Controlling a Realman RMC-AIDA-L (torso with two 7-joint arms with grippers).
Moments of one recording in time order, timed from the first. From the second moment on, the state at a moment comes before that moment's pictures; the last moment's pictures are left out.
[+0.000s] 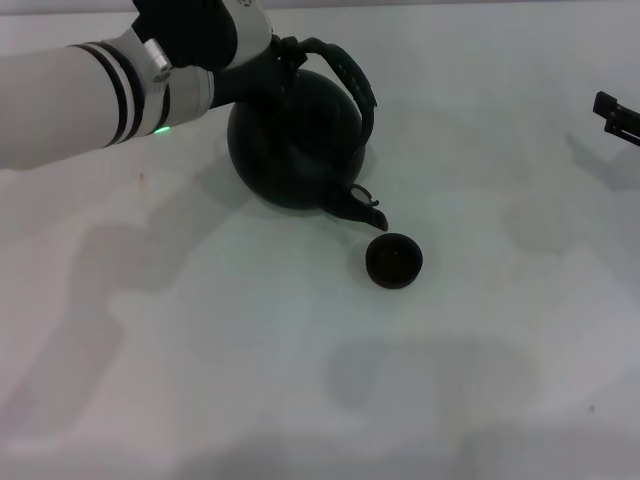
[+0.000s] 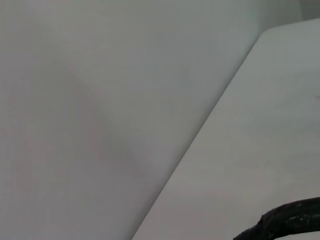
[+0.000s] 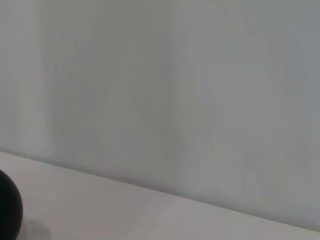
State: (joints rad) left arm -0.35 -2.08 -1.34 -1.39 2.42 -0.58 1.01; right arm 0.35 2.01 -0.61 -0.47 1.52 1.18 -2.16
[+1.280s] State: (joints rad) left arm -0.34 -2.09 -1.24 -1.48 2.65 -0.58 0.89; right arm 0.36 2.01 -0.61 -0.44 1.52 1.15 -2.18
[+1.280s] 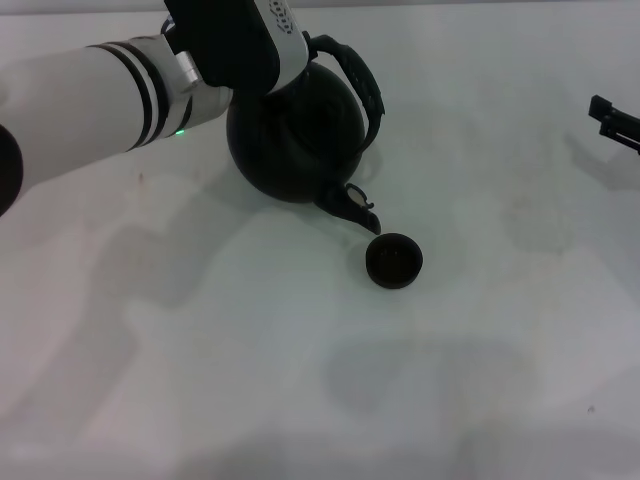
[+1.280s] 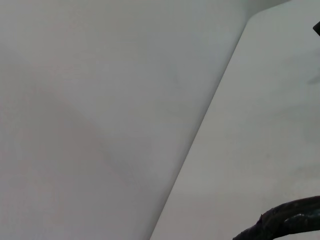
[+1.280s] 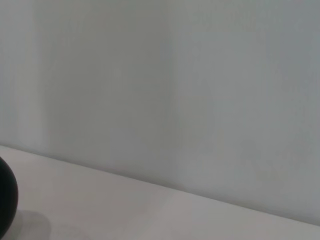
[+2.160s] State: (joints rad) left arm -0.36 -2.09 -1.21 -1.49 2.74 -0.57 0.83; right arm 0.37 2.01 -0.61 -0.44 1.52 1.10 -2.18
